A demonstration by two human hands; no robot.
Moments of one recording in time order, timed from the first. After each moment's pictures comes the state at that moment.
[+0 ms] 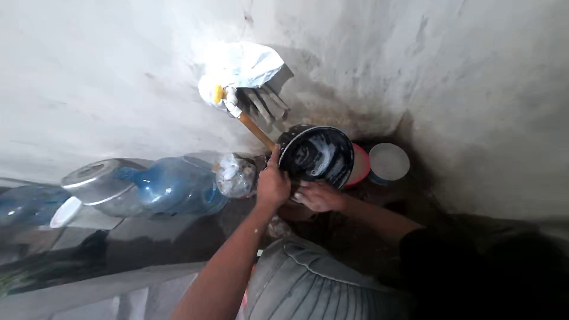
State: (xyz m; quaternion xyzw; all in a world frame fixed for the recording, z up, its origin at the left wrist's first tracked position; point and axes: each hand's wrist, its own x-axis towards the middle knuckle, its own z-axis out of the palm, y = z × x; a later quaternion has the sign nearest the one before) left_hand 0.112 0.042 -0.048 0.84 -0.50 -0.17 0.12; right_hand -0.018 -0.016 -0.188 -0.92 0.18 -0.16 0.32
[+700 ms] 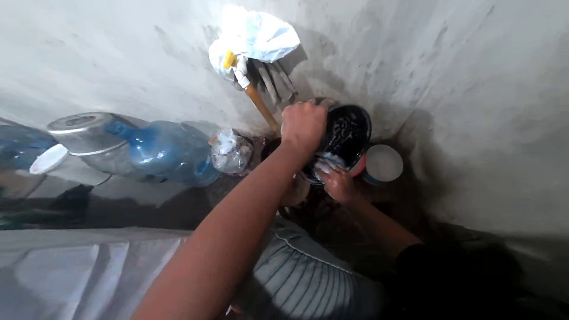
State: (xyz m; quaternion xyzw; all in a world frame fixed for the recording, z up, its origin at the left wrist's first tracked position) left_hand 0.044 -0.026 0.005 0.75 -0.66 0.07 -0.02; right_hand -0.071 -0.016 -0.220 -0.90 0.29 -0.30 0.10
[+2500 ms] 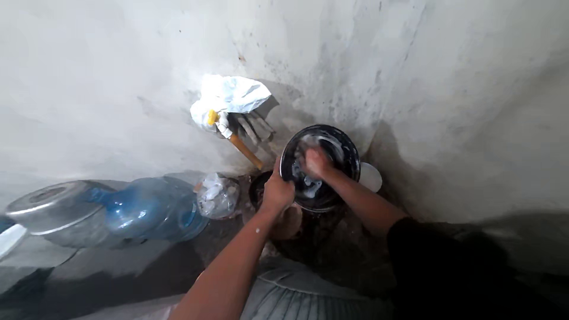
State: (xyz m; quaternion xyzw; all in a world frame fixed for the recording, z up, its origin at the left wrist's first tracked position) left_hand 0.070 0.020 -0.030 0.82 -0.44 -0.31 0.22; right_hand -0.029 -0.104 -0.097 -0.83 0.46 -0.20 0.25
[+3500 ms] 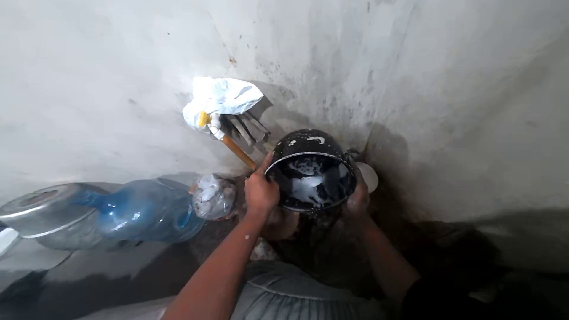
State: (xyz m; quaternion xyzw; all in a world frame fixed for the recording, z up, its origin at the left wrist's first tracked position) left_hand 0.078 0.031 -0.019 0.82 -0.51 -0.12 0.22; right_hand -0.123 -0.017 -0.170 -0.45 0.37 -0.64 0.50
